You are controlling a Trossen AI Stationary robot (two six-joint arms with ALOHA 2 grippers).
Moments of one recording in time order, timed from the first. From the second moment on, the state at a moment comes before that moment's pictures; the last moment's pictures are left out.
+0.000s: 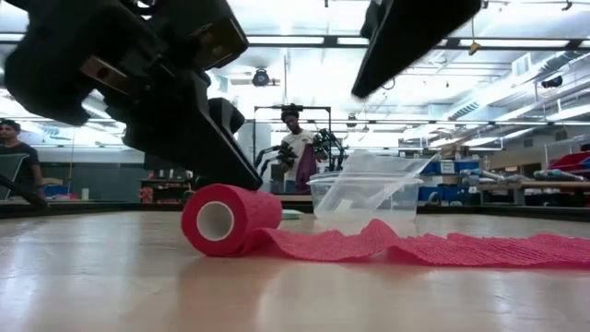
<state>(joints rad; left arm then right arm) -0.44 1.78 0.83 0.24 -0.26 -0.22 0.52 1.82 1.39 -0.58 0.36 0.36</state>
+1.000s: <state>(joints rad) -0.40 1.93 1.22 -0.09 -0.16 -0.06 0.66 1.80 1.39 -0.49 0.56 0.36</state>
